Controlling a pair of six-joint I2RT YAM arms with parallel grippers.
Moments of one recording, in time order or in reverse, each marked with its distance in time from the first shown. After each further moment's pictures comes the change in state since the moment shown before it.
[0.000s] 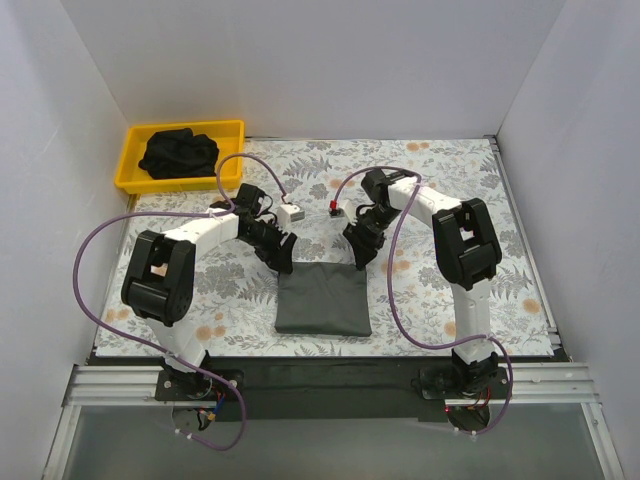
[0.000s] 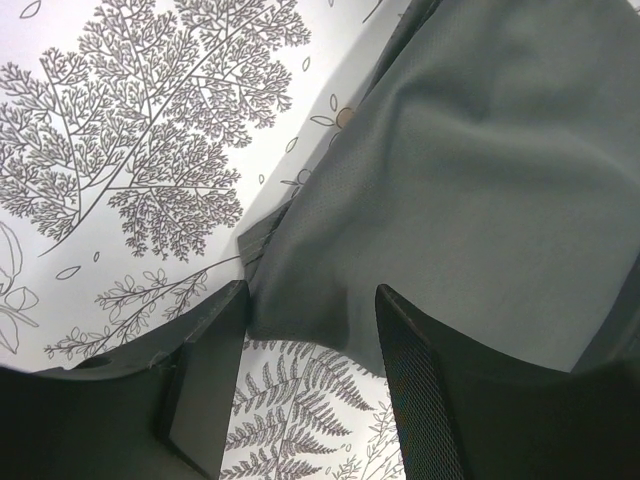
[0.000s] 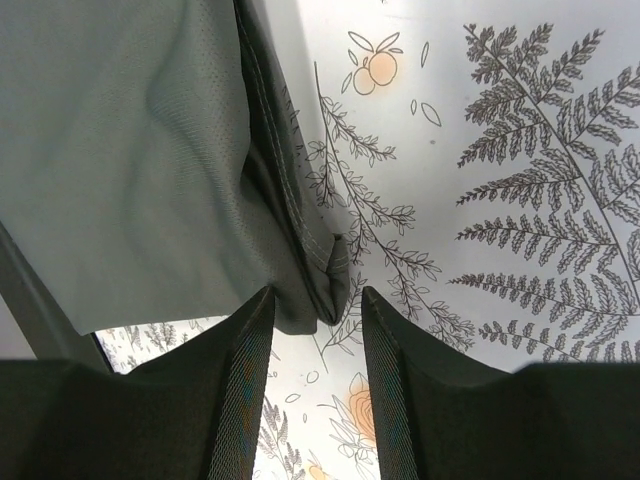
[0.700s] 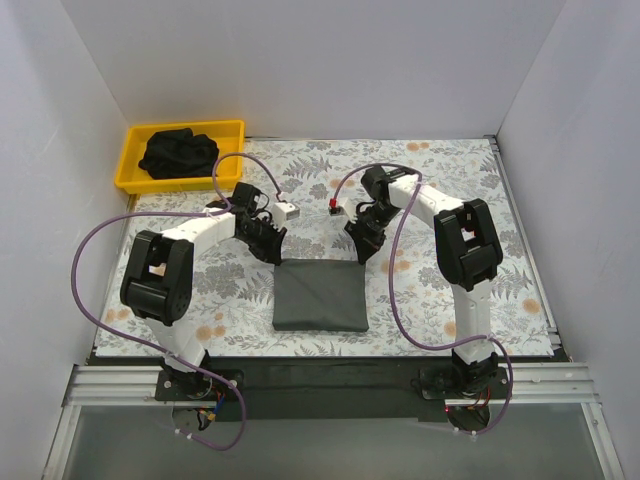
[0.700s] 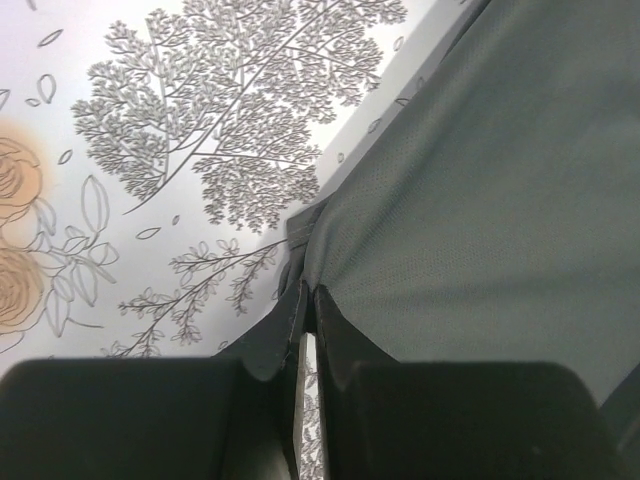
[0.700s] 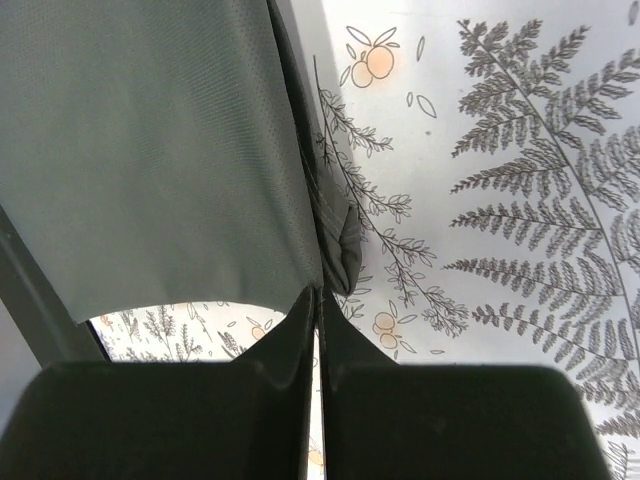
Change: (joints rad) left arm 0.025 0.000 -0.002 0.017 -0.095 0.001; right arm 0.000 -0.010 0.012 -0.024 0.028 -0.011
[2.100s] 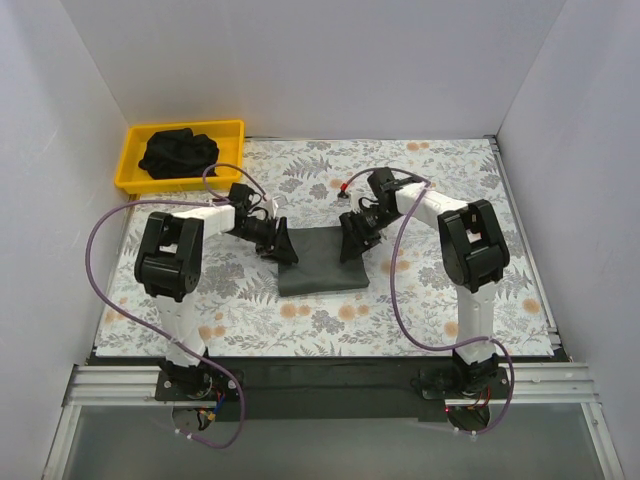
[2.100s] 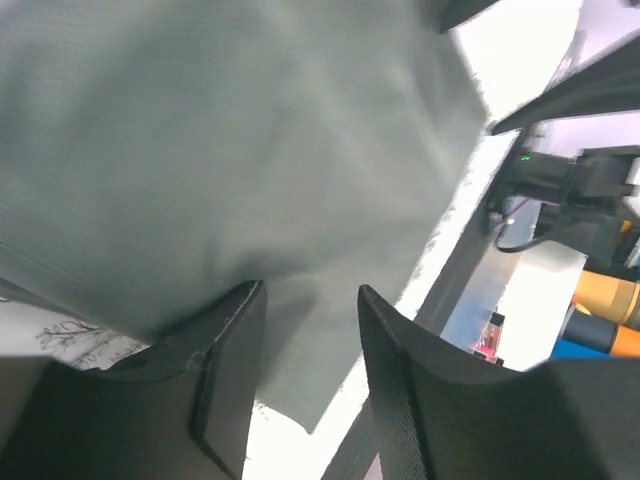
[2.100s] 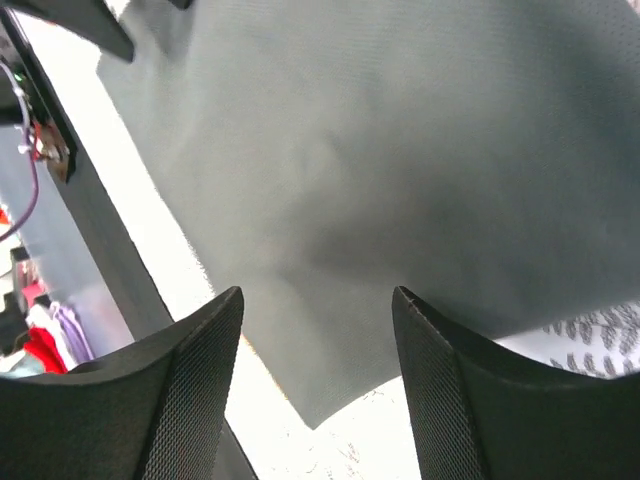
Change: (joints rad) left arm 0.071 0.207 0.066 0.051 0.359 -0.498; right arm -0.022 -0.031 -0.143 0.317 -0.193 0.541
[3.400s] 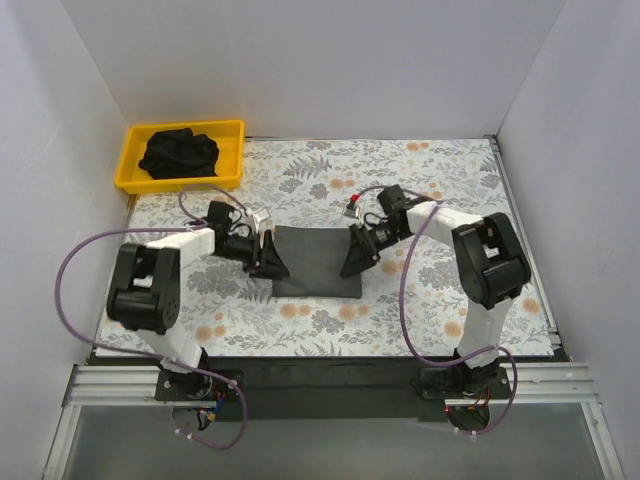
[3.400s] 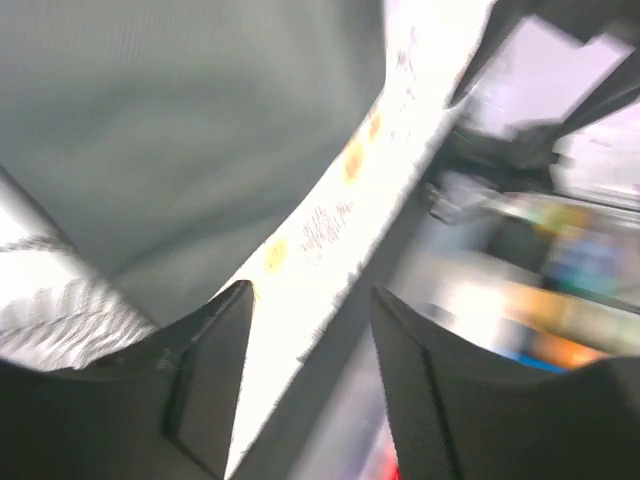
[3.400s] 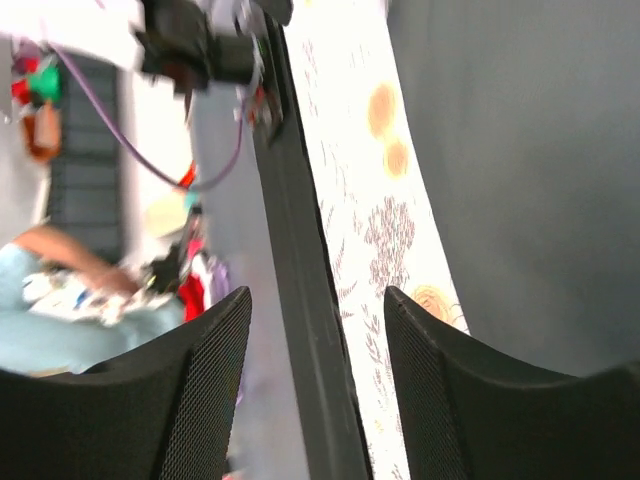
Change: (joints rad) left arm 0.074 -0.246 -0.315 0.077 0.135 -0.108; right arm 0.005 -0.154 -0.298 0.115 -0.415 0.069
